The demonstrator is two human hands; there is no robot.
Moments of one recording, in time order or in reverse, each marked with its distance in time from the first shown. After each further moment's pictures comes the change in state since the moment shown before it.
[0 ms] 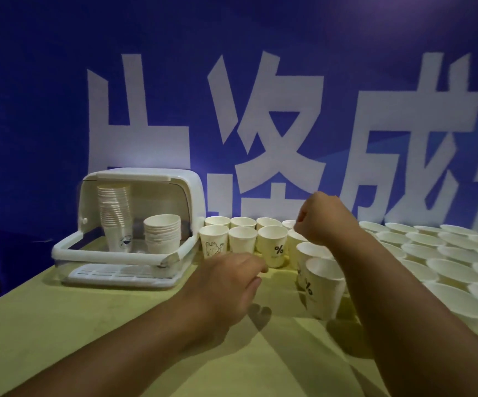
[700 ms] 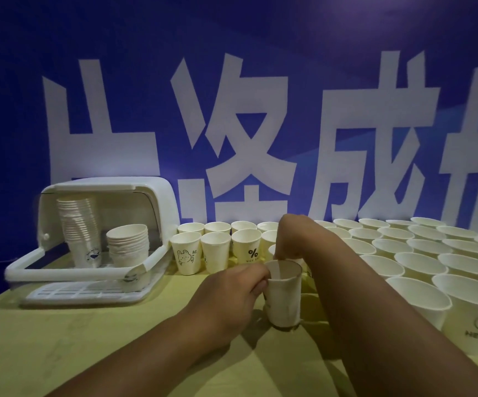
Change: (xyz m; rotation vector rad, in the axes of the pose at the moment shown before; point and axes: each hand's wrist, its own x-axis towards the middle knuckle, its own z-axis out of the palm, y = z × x) left_hand 0.030 0.026 0.052 -0.206 -0.115 -0.076; right_hand 0.010 0.022 0.011 -0.198 -0.342 -0.010
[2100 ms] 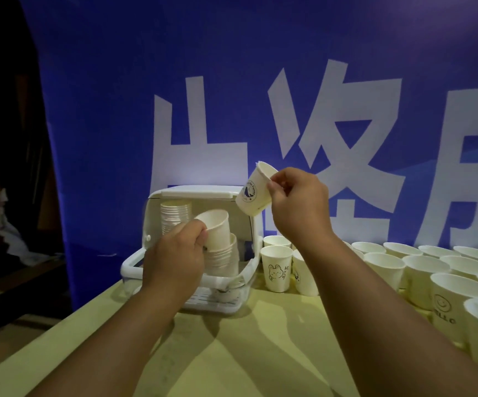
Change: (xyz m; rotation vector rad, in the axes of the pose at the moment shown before) left_hand -0.057 -0.159 -0.146 0.399 0.603 -0.374; right_hand 0.001 -0.184 -0.009 0.967 0.718 -0.384
